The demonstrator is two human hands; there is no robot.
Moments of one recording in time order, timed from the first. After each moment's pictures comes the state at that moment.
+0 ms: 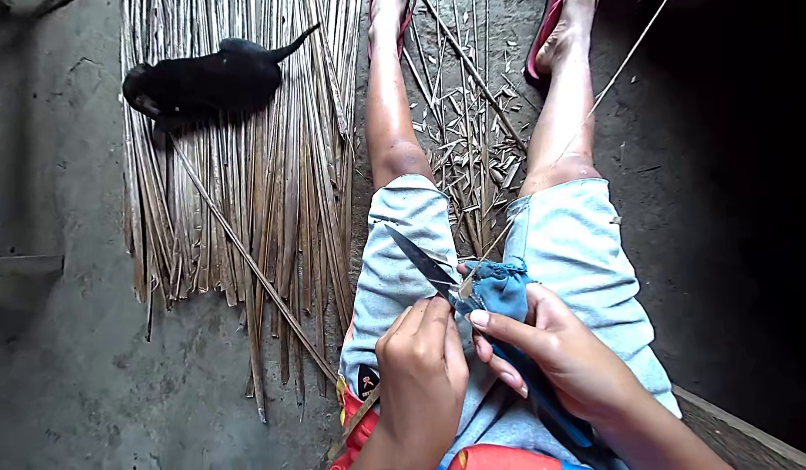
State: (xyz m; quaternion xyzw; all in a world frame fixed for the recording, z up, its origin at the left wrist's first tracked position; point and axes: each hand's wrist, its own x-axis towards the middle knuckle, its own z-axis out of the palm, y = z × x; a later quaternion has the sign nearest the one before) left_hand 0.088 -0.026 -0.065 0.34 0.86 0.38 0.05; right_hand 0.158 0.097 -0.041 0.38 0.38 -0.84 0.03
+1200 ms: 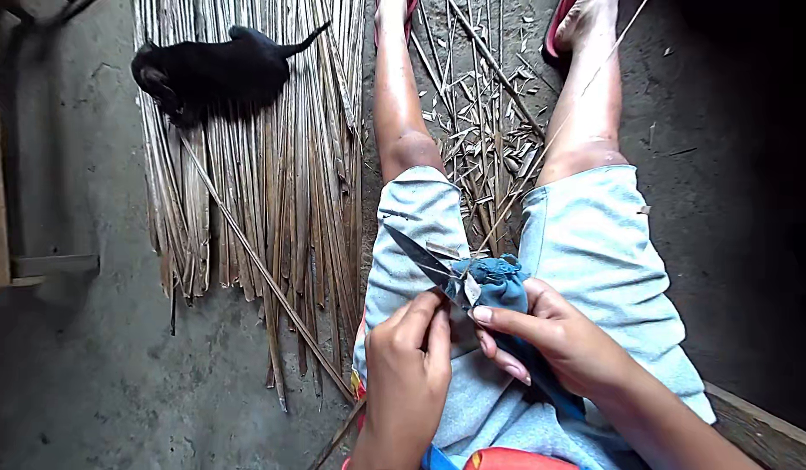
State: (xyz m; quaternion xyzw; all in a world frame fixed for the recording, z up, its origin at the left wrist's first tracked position) left_hand 0.074 -0.046 -0.063 0.28 0.84 0.42 0.18; right_hand 0.157 0.101 -0.065 0.28 0.37 -0.89 0.05
